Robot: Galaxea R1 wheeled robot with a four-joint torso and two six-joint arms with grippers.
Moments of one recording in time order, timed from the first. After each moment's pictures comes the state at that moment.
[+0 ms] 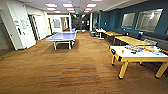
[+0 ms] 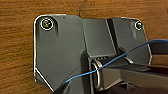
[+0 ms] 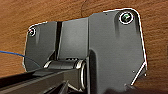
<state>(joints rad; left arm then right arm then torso) 1.47 3.02 -2.69 0.05 -0.03 0.01 -1.53 3.06 -2.75 -0.13 0.10 0.18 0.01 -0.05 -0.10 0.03</state>
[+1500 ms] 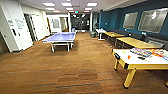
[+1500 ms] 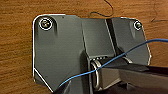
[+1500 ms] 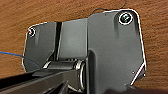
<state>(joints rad) 1.47 3.02 -2.69 0.05 -0.03 0.01 -1.53 3.05 -2.75 -0.13 0.10 0.18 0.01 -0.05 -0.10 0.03</state>
